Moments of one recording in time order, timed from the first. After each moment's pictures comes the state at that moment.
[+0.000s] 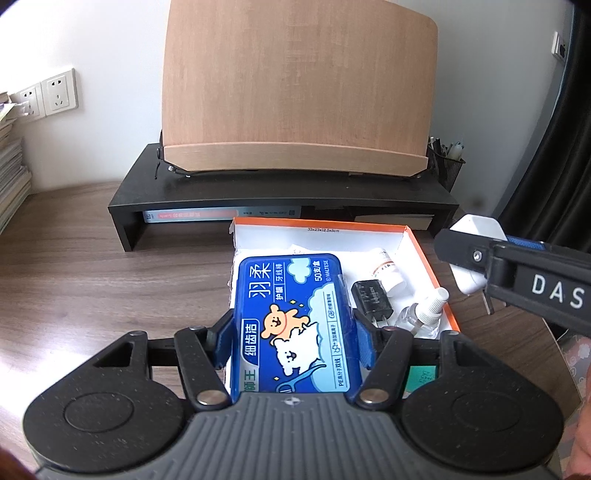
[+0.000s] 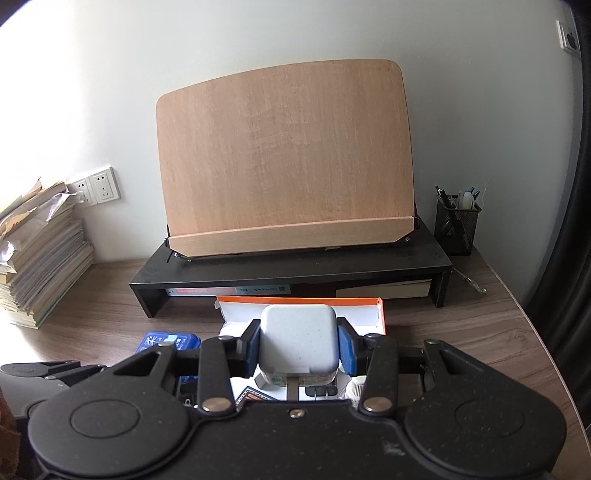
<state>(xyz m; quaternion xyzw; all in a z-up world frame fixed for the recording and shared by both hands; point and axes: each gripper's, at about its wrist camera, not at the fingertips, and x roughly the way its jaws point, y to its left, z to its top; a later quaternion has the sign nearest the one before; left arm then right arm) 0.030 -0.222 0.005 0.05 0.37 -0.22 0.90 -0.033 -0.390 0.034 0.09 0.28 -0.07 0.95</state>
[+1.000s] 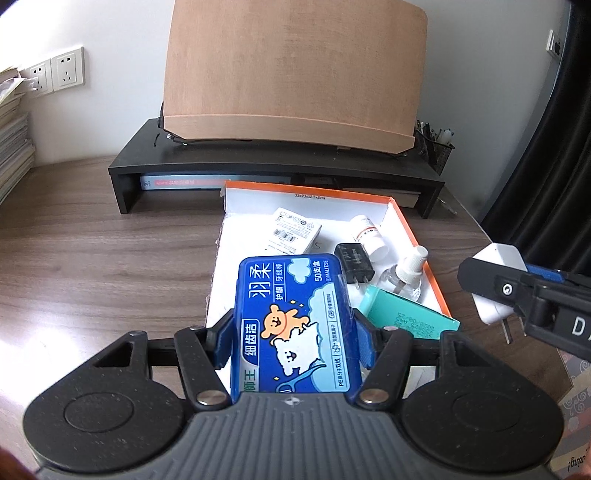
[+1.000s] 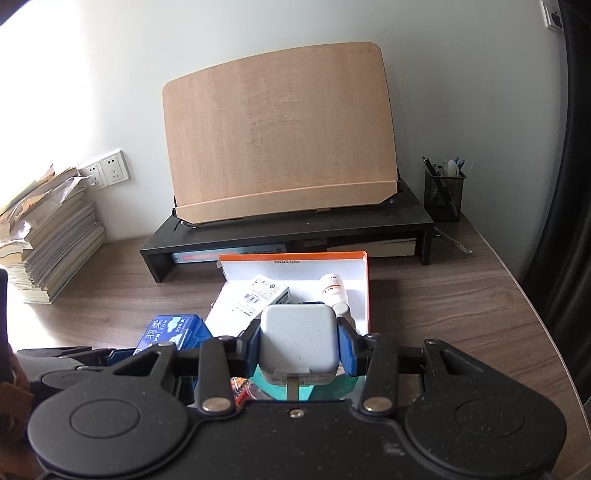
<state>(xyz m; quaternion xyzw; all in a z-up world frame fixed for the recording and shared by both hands) -0.004 -0.216 -0.010 0.03 0.39 -0.23 0.89 -0.091 -0.399 0.024 0.10 0.30 -0.06 0.95</state>
